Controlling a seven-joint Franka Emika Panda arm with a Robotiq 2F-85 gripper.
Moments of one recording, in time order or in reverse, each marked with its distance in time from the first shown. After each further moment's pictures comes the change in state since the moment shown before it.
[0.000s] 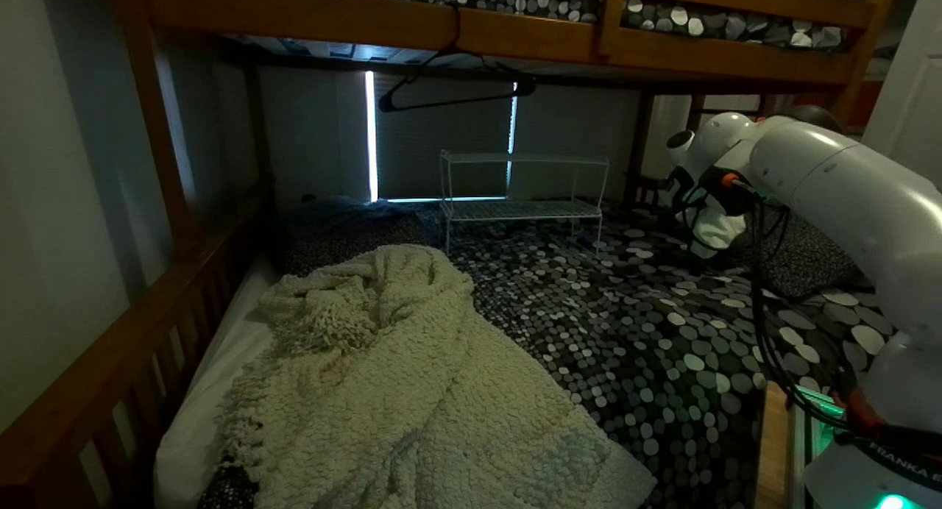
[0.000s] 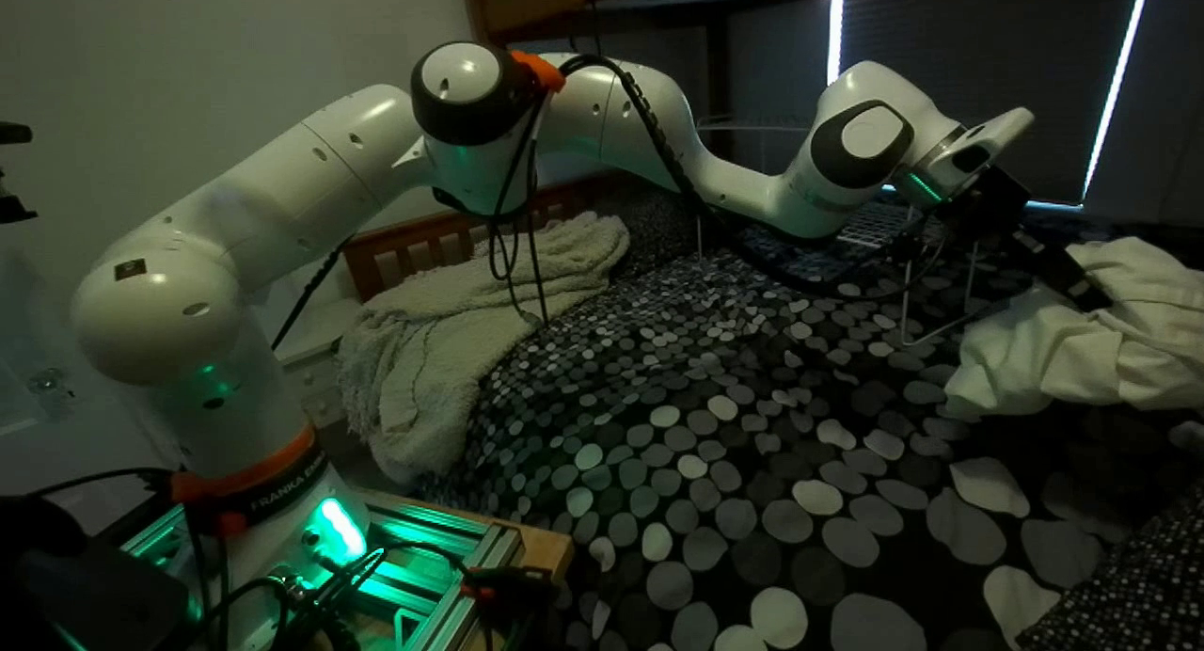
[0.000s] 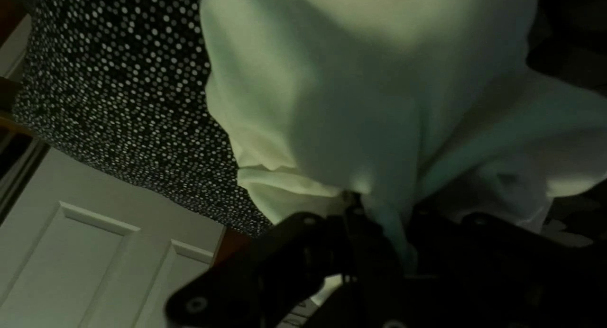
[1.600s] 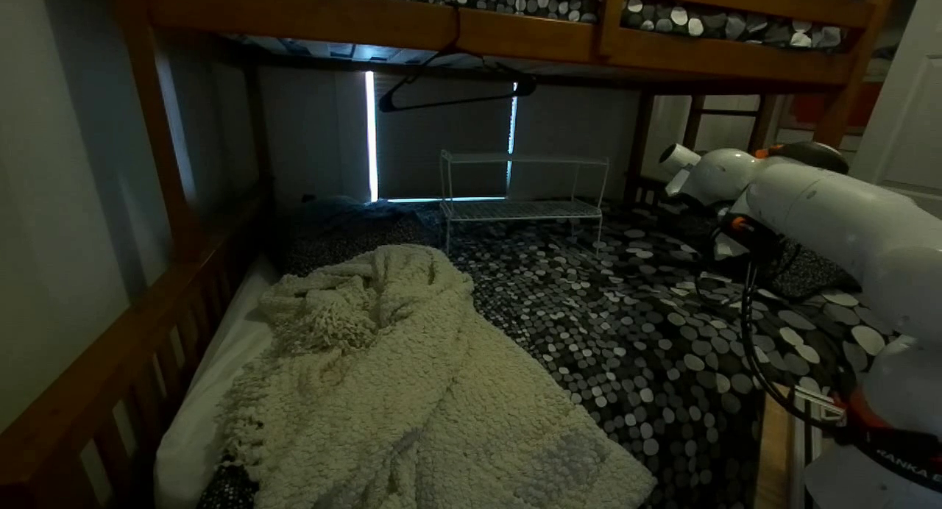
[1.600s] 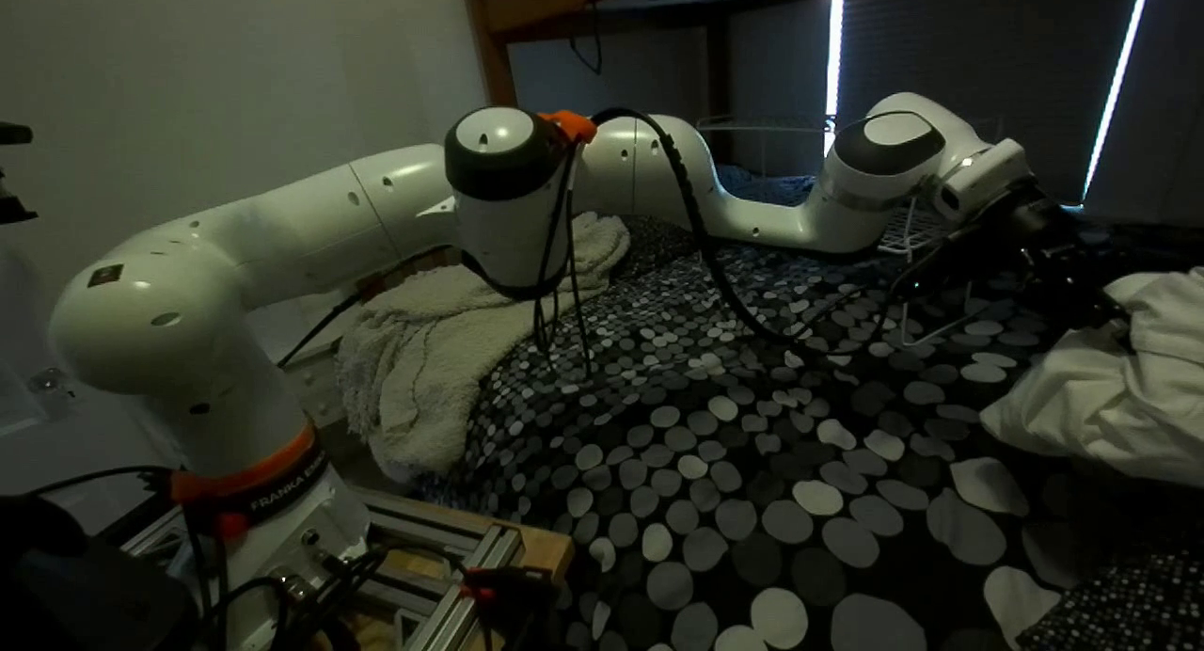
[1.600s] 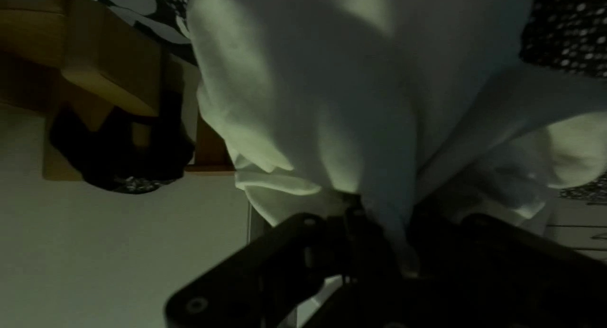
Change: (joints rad) arm -0.156 0.254 -0.197 0.461 -0.036 -0.550 0.751
